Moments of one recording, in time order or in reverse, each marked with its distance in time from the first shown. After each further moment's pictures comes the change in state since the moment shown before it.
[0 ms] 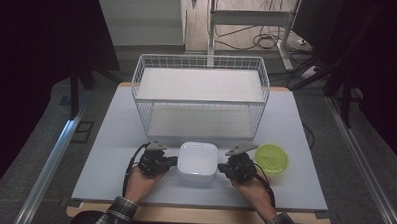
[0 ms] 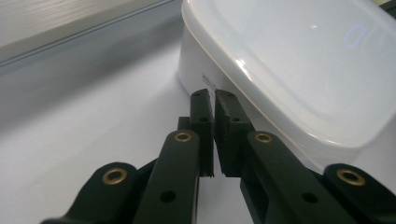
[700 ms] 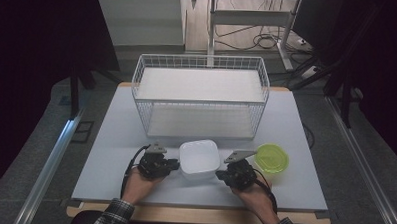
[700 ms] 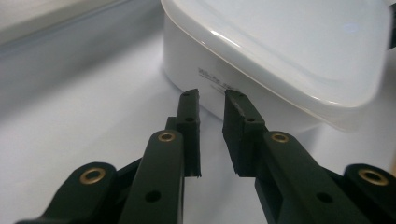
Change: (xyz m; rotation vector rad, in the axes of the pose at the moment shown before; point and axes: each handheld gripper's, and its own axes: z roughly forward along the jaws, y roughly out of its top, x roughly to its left) left arm -0.001 -0.005 0.002 0.007 -0.016 0.049; right arm 0.014 -0.008 -0.007 0.029 0.036 -0.047
